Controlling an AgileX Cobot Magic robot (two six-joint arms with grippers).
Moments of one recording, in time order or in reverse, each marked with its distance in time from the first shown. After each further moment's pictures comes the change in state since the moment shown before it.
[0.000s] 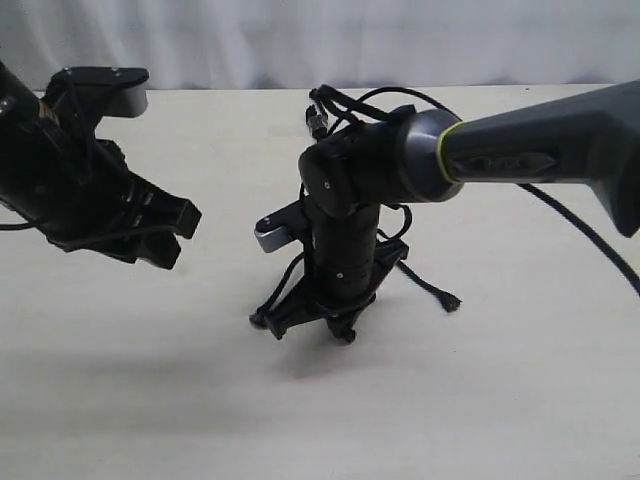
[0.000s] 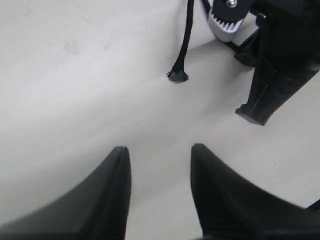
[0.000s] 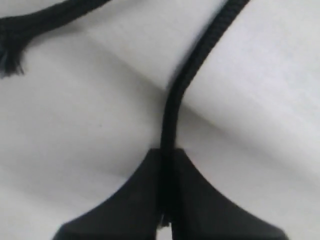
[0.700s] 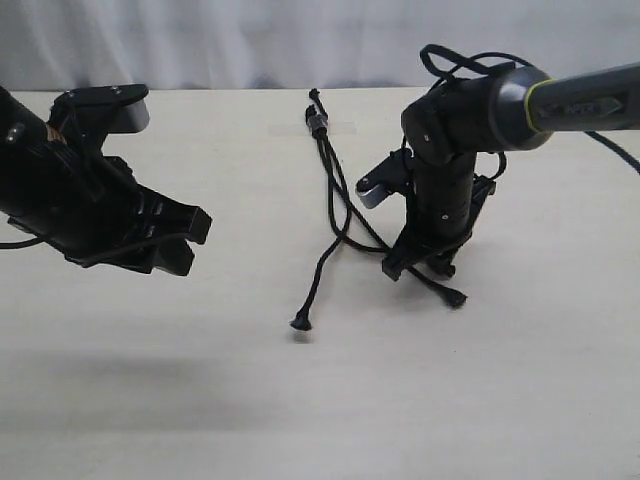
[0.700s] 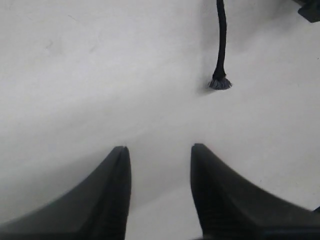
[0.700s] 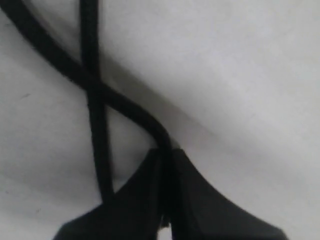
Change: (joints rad) left arm 0.000 -0.001 0.070 -0.079 -0.113 0.000; right arm -0.274 0.025 -0.023 -0.243 0.003 -0.203
